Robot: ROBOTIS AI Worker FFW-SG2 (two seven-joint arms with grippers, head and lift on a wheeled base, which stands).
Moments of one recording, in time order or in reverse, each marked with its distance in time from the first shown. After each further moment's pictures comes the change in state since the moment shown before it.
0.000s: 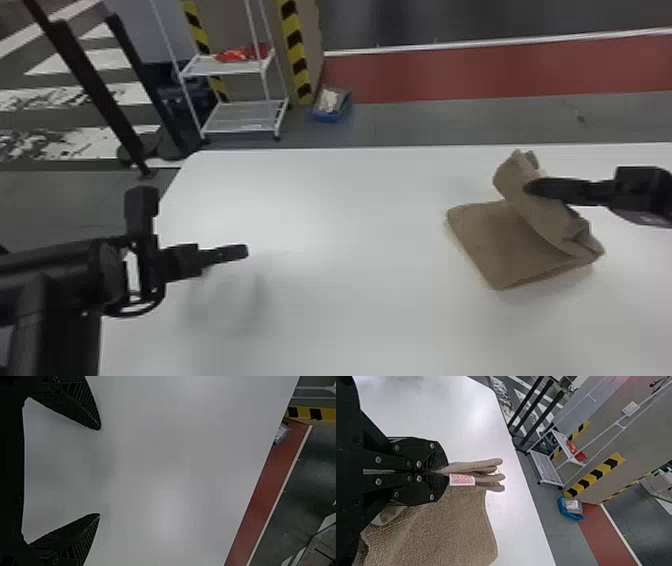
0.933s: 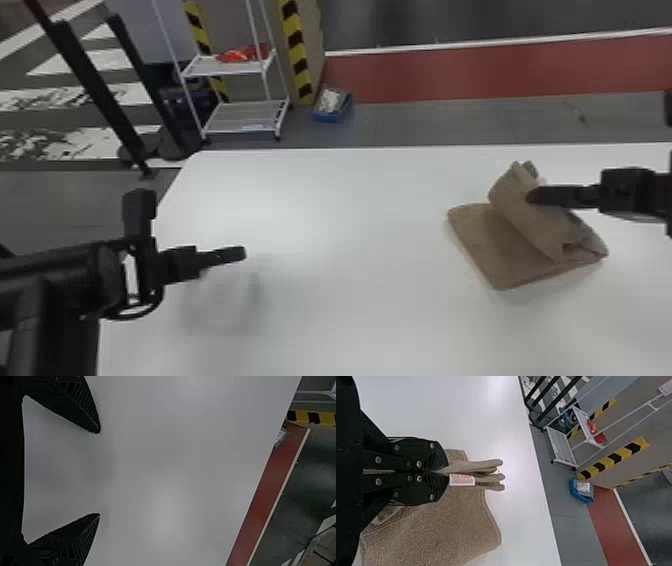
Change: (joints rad) left arm 0.008 0.002 0.006 0.013 0.005 -0.019 0.002; right arm -0.023 -0.018 0.135 0.026 0.181 0.000 0.025
